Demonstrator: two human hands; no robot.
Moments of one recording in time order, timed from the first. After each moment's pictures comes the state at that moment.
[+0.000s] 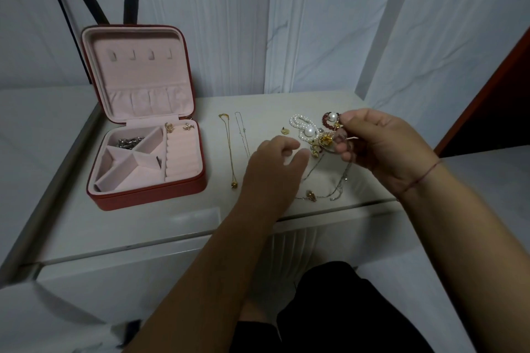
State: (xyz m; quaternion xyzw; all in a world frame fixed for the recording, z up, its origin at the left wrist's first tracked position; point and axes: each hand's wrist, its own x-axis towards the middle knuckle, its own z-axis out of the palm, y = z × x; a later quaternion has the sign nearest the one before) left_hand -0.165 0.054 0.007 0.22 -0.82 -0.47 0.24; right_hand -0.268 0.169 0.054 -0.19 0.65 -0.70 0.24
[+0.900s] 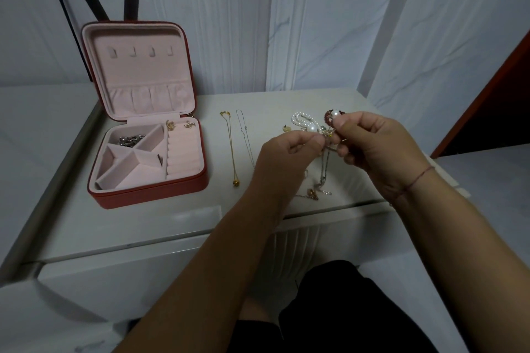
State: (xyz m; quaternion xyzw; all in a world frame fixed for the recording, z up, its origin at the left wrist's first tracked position) left_hand -0.171 0.059 0.012 0.13 -0.70 -0.66 0.25; right_hand -0.258 0.165 0.047 -0.22 0.69 -0.67 0.18
